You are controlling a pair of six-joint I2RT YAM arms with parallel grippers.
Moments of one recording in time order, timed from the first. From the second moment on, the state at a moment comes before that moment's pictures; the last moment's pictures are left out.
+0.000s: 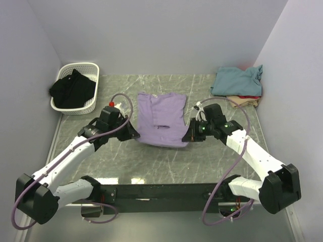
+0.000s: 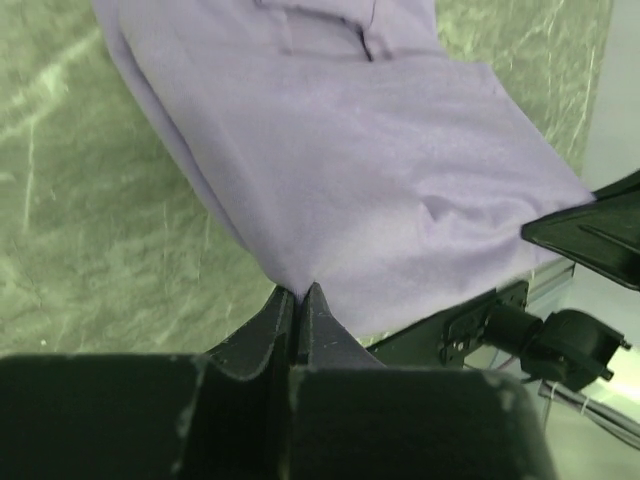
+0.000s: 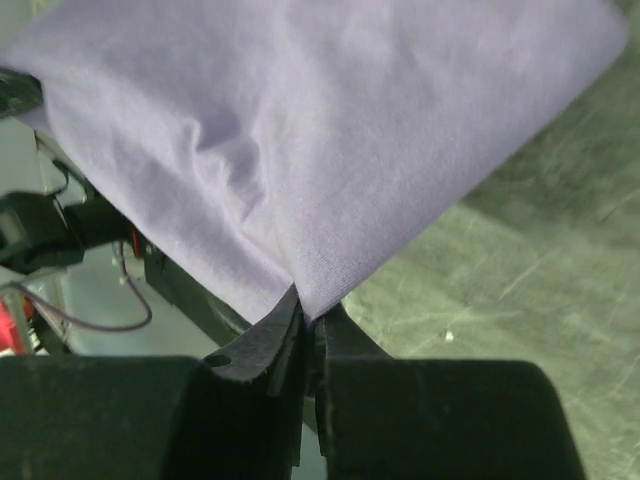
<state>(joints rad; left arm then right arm) -0.50 1.07 0.82 -0.50 0.23 -0.75 0.41 1.16 0.83 -0.56 -0.49 0.49</state>
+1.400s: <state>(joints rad) -0.27 1.95 1.47 -0.29 0.28 -0.61 0.22 2.05 1.64 -0.53 -0.55 0.40</state>
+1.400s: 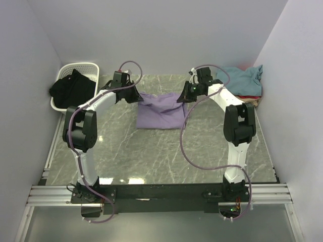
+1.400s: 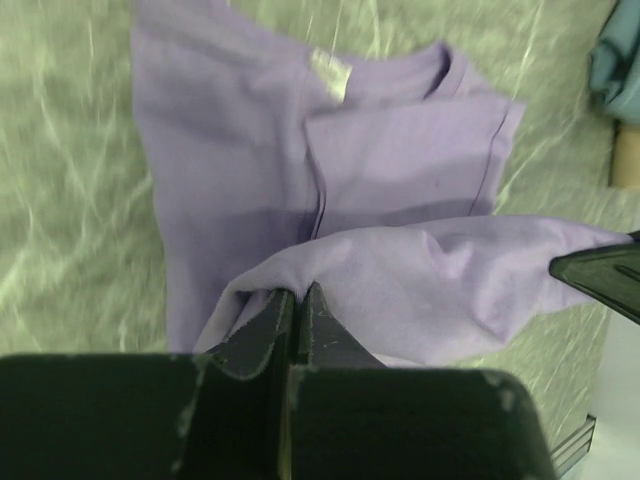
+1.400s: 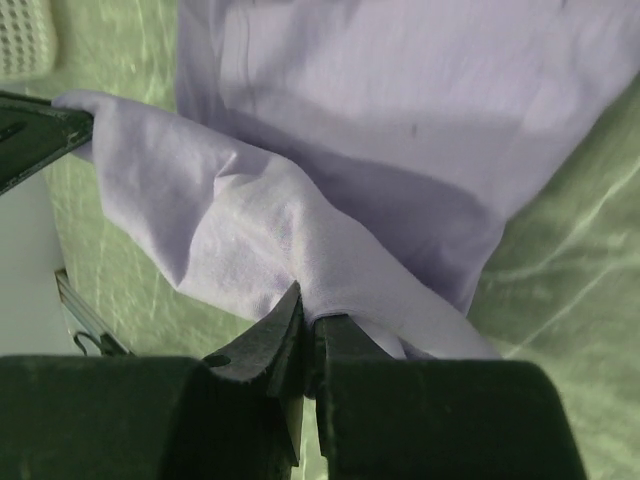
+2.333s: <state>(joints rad) -0.18 2.18 1.66 -0.15 0.42 -0.60 0.14 2.34 1.89 -0.40 -0.60 0.47</state>
